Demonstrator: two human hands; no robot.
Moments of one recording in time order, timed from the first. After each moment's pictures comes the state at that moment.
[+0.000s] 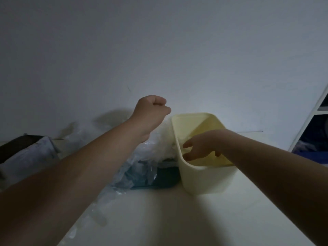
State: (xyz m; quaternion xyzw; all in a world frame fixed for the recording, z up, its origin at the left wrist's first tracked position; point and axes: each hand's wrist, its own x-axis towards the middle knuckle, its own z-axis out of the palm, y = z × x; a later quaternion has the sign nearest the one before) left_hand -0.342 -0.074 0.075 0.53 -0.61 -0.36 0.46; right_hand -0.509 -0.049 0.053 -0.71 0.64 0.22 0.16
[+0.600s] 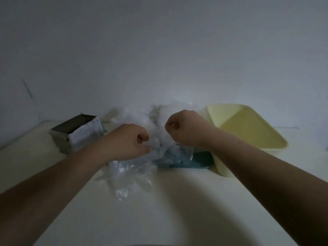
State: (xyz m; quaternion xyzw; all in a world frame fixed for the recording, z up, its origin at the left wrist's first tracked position) left_hand -0.159 0.014 0.027 0.62 -0.77 -0.11 0.12; right_hand -0.377 -0.001 0.052 -0.82 0.52 -0.20 0.13
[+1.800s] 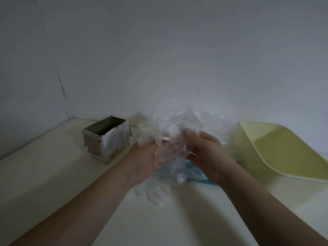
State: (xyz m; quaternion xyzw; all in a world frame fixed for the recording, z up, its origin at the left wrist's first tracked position) left_hand -0.135 0.019 -0.012 0.37 -0.45 -0.63 0.52; right_hand -0.328 -0.012 -0.002 -0.49 0.34 -0.48 0.64
